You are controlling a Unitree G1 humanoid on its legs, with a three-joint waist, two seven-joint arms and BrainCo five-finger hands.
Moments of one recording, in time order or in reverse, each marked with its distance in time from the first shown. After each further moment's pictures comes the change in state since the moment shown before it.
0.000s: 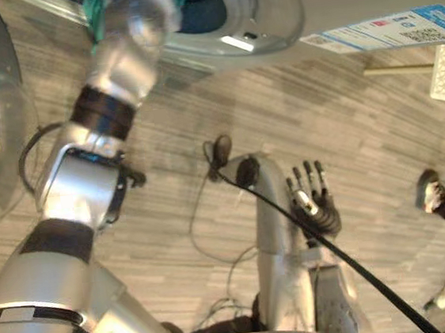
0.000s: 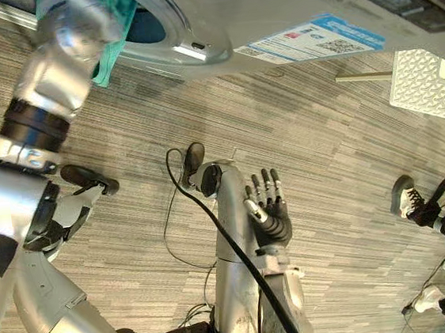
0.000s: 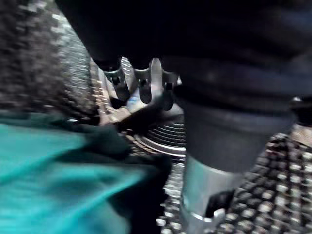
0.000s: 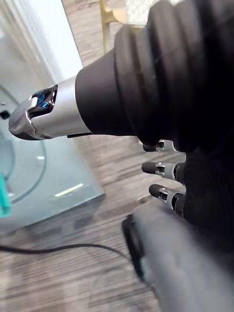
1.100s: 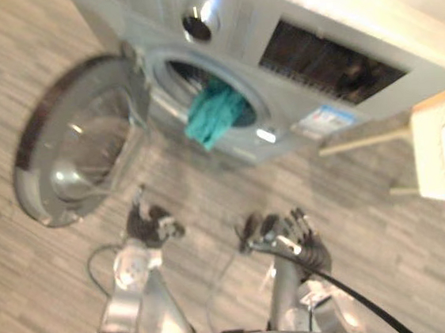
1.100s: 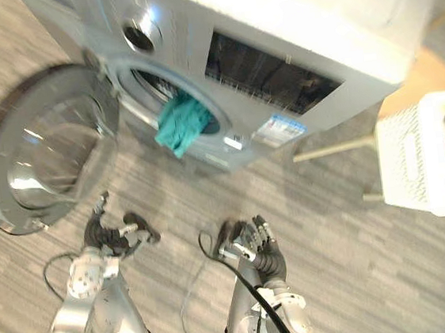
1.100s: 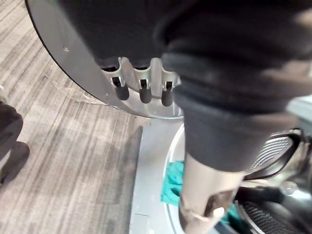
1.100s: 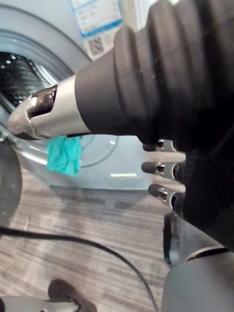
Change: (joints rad) left arm 1.519 -0.269 0.241 -0.550 -0.259 -0.139 -0.056; right arm 0.024 -0.036 -0.095 0.355 -0.270 0.089 0.009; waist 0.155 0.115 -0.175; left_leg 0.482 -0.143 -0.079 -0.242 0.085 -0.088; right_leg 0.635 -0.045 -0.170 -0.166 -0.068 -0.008
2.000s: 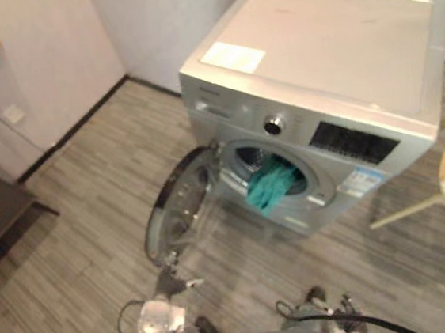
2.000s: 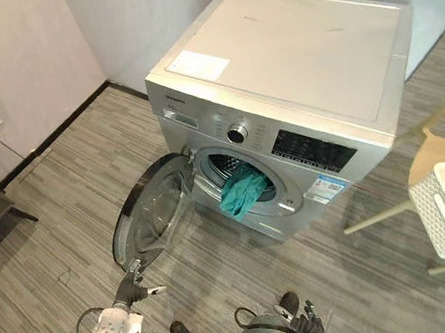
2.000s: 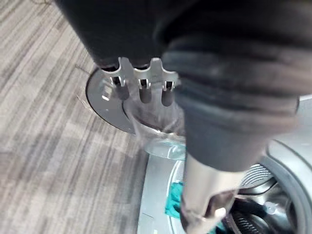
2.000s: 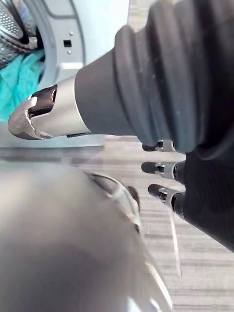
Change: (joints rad) left arm 0.071 -0.045 -0.060 0.407 -0.075 -0.066 -0.120; right arm -0.115 0.007 -0.381 0.672 -0.171 0.051 -0.150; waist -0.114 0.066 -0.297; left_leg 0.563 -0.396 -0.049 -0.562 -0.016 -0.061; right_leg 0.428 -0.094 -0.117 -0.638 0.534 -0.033
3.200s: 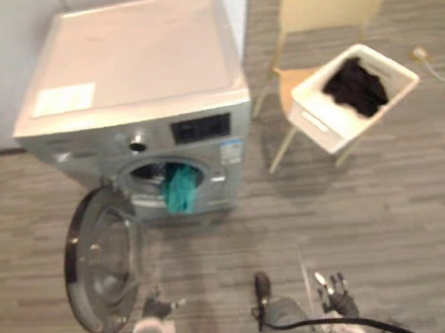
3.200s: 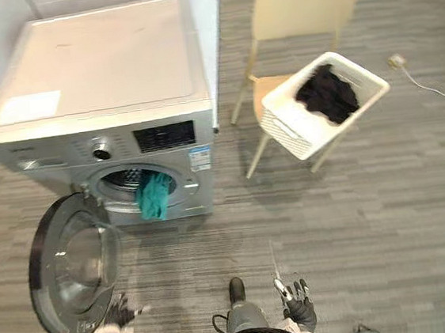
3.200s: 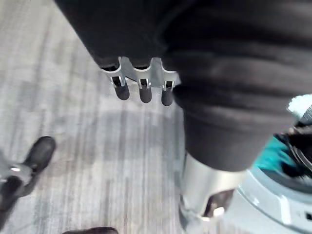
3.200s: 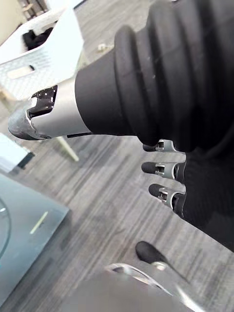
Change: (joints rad) left arm -0.210 -0.053 0.161 0.453 -0.105 0.012 0.071; right arm 0.048 0.067 0.064 -0.126 0.414 -0.106 0.184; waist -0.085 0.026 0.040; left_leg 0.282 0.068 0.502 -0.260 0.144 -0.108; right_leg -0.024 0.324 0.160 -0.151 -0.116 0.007
